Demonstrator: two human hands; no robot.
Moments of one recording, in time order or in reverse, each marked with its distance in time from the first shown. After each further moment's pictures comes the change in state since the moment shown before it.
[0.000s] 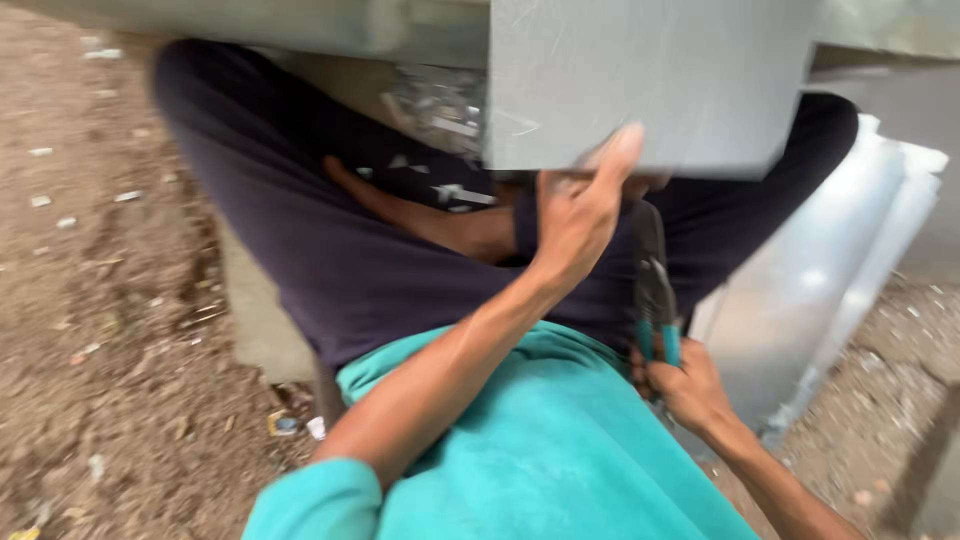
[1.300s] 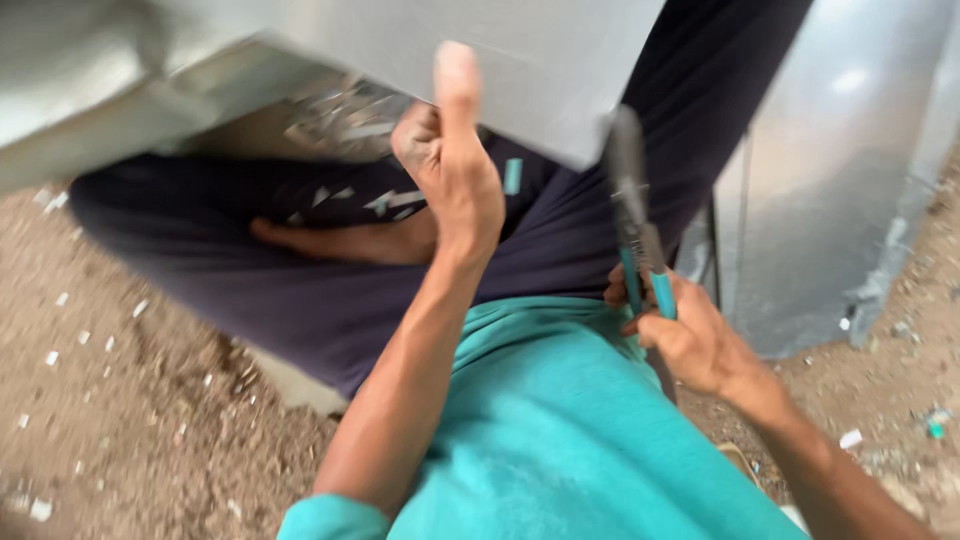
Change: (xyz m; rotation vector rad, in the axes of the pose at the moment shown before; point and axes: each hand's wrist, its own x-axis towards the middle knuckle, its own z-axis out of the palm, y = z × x) left_hand 0.027 0.037 0.033 0.261 -0.013 0.207; right_hand -0.023 -0.053 -0.006 0.142 -0.038 -0.218
